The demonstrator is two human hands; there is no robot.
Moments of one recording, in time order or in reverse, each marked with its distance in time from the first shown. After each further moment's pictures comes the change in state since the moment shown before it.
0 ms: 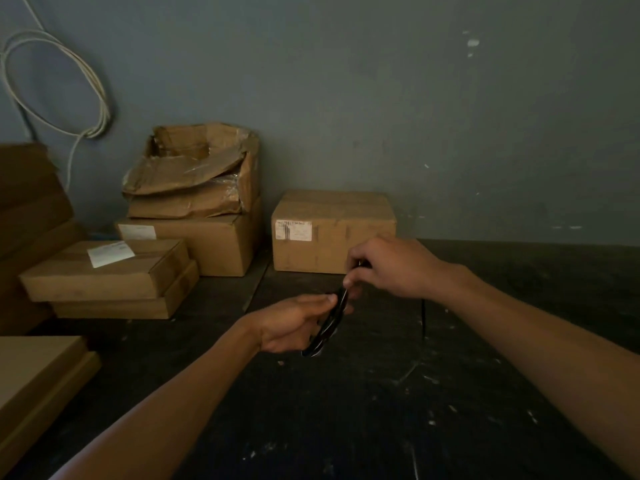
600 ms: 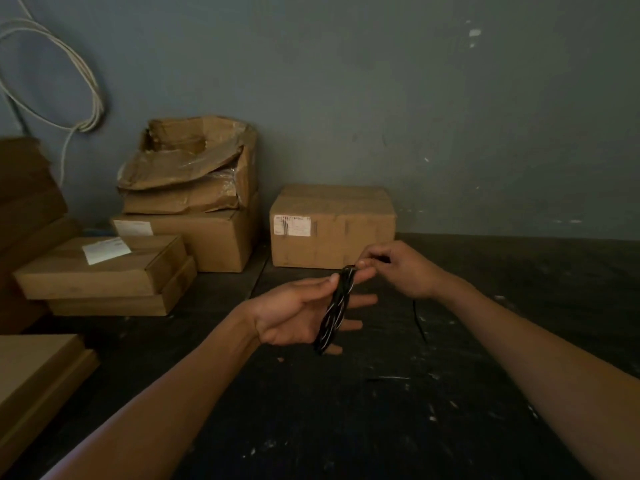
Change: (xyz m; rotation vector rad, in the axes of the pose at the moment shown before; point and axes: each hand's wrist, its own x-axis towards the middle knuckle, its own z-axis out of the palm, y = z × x) left_hand -0.003 0.015 -0.003 -0.090 -0.292 0.067; right_hand 0.009 0.051 0.042 0.623 0.059 0.057
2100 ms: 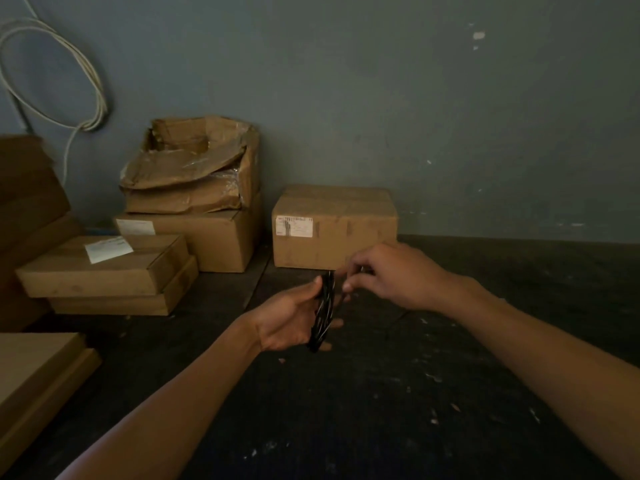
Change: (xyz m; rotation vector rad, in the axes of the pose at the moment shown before) left_hand 0.006 -0.028 -0.028 -0.146 0.293 0.027; right_hand -0.016 -0.065 0.007 -0.489 -0.090 -0.015
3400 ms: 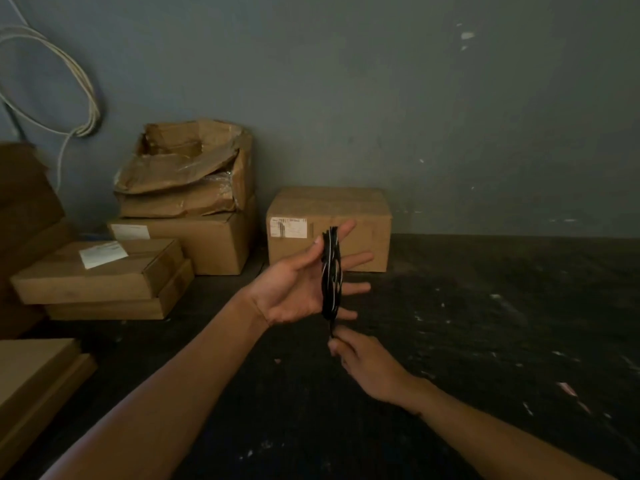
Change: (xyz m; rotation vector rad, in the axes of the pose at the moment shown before) left_hand -0.001 0.045 0.042 -0.055 -0.291 0.189; right_hand -0.038 0.019 0.140 0.660 -0.019 0.185
